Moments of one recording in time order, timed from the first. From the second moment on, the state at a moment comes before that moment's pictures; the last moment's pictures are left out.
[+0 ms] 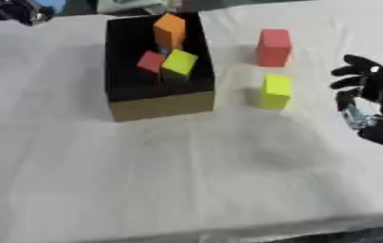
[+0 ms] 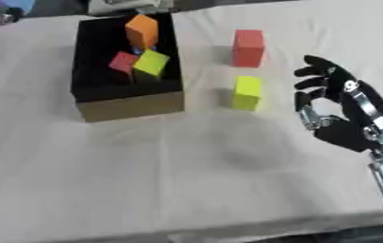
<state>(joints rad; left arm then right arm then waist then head) -1.01 0.72 -0.17 -1.15 -1.14 -0.43 -0.33 -0.32 -0.42 0.11 -1.70 0.11 -0.18 0.23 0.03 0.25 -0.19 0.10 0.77</state>
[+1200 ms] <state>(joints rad) -0.96 0.56 -0.29 -1.17 -1.00 -0.46 -0.29 -0.32 -0.42 0.11 -1.70 0.11 -0.18 0.23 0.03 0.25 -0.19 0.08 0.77</state>
